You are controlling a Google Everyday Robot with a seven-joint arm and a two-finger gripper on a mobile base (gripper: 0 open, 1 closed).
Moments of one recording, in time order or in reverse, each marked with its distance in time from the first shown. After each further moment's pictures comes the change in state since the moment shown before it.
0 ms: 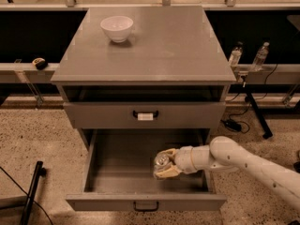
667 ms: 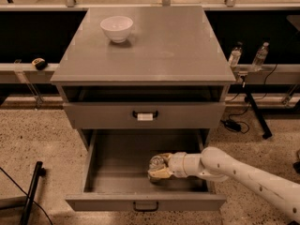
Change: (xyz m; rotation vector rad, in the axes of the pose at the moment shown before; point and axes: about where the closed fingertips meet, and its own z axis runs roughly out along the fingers) arm 0.035 -0.019 0.047 0.112 -0.026 0.194
